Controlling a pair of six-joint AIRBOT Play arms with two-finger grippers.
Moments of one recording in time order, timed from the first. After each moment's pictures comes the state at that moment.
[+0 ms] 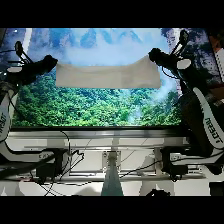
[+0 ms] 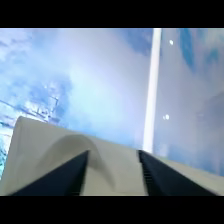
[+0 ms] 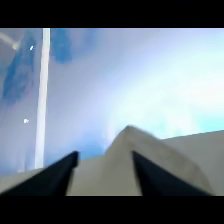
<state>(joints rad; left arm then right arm) 0.21 -1.53 1.09 0.35 -0.53 -0.86 0.04 -1.50 1.15 -0.70 0.35 1.27</state>
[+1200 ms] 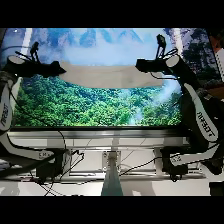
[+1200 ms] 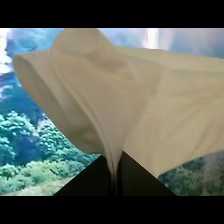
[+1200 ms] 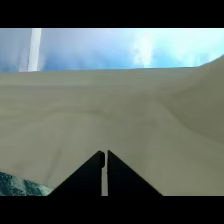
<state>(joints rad) 0.22 -1.61 1.33 0.78 -1.09 -1.09 0.17 -1.57 1.26 -0.85 0.67 1.27</state>
